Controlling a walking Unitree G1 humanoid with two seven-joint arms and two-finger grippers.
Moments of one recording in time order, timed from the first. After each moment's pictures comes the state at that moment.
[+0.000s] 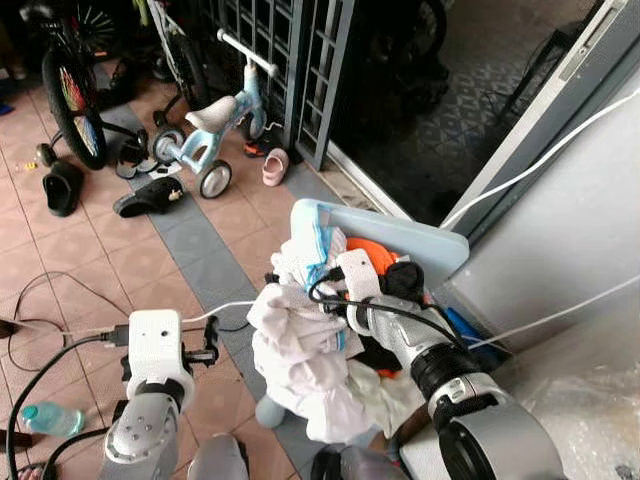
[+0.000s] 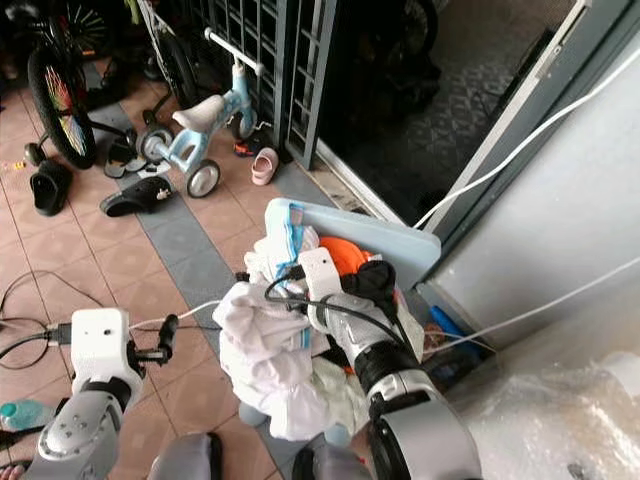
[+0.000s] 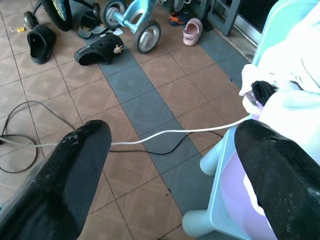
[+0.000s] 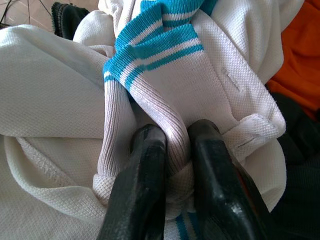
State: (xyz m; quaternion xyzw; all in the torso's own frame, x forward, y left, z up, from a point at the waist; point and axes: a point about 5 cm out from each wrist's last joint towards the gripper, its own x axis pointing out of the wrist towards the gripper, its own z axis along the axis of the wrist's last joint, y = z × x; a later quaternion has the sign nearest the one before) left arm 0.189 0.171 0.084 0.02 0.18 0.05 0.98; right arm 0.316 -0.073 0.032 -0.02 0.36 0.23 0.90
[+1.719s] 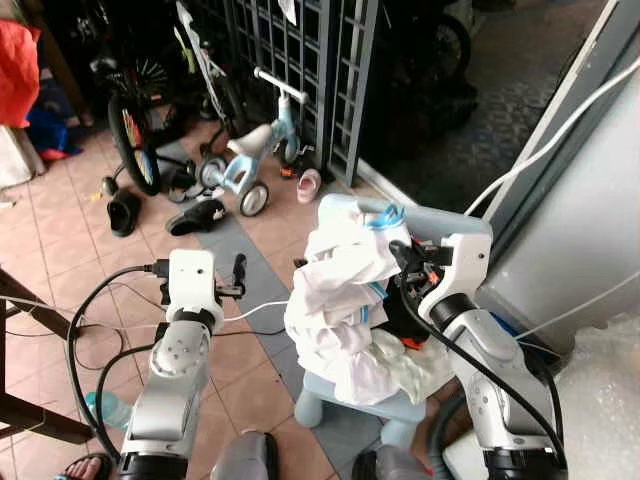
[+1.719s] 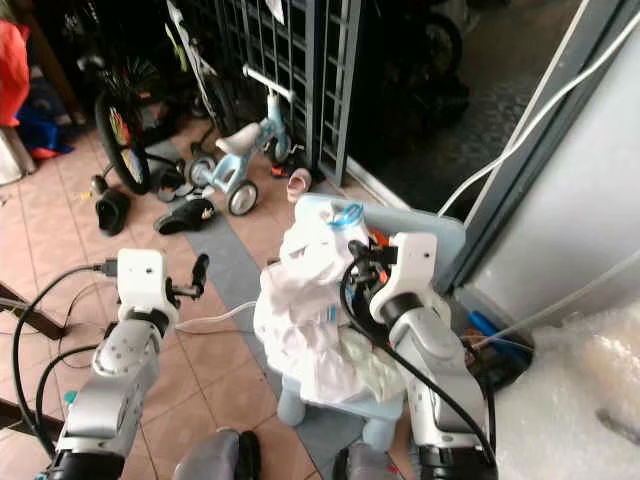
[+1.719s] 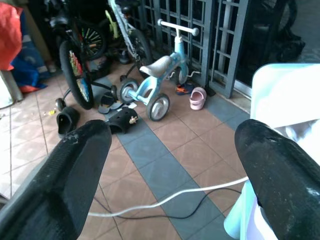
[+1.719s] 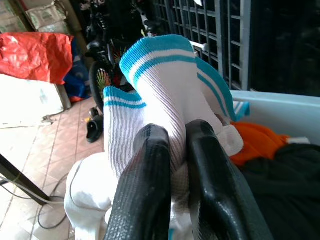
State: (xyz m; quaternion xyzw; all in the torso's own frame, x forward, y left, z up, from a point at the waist) left arm 0.263 0.150 0.080 0.03 0.09 0.00 1.00; right arm 0.269 -0.145 0.110 0.11 0.07 0.14 0.98
